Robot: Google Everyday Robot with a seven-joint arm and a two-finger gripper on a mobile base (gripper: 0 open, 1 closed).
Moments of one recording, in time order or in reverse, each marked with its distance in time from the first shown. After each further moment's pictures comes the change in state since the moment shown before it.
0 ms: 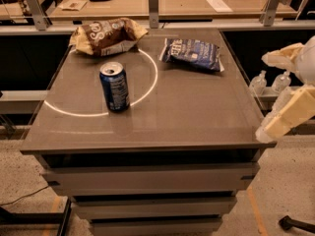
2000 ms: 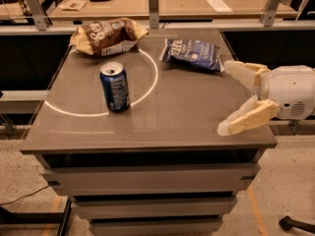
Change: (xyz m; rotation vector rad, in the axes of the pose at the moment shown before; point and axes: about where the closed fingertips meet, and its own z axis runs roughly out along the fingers) arm -0.048 0.000 0.054 -0.115 -0.713 0.077
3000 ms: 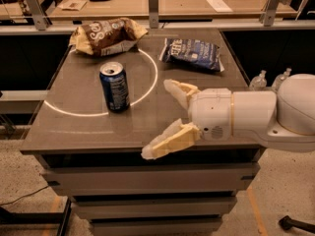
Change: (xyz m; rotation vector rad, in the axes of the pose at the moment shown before) arm -0.001 0.062 0.123 -0.053 -0.027 -0.008
